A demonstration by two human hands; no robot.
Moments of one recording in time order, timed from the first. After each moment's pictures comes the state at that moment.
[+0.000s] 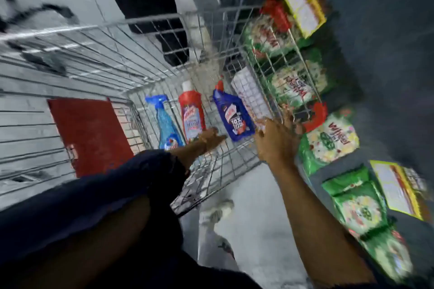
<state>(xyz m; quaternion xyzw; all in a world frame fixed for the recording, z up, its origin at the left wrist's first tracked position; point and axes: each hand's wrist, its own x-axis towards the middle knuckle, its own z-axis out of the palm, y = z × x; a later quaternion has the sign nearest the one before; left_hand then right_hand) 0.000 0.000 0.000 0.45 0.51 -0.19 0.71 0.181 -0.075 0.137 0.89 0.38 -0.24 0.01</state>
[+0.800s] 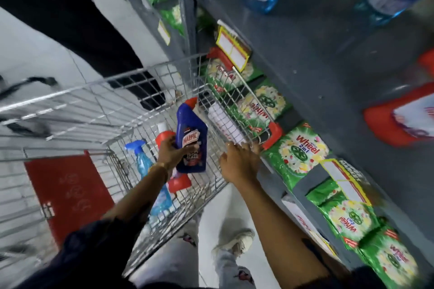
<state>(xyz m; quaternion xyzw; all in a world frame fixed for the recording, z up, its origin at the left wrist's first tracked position) 0.062 0.037 0.076 0.49 0.59 0.08 0.64 0.187 -0.082 0.126 0.88 0.40 -0.26 0.03</state>
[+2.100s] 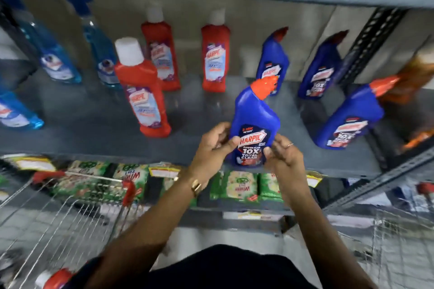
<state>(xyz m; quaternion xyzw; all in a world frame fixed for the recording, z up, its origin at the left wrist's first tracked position) 0.265 -0.297 0.308 0.66 -0.07 -0.05 0.75 0.249 -0.469 0.284 0.67 -0.01 0.04 -0.74</state>
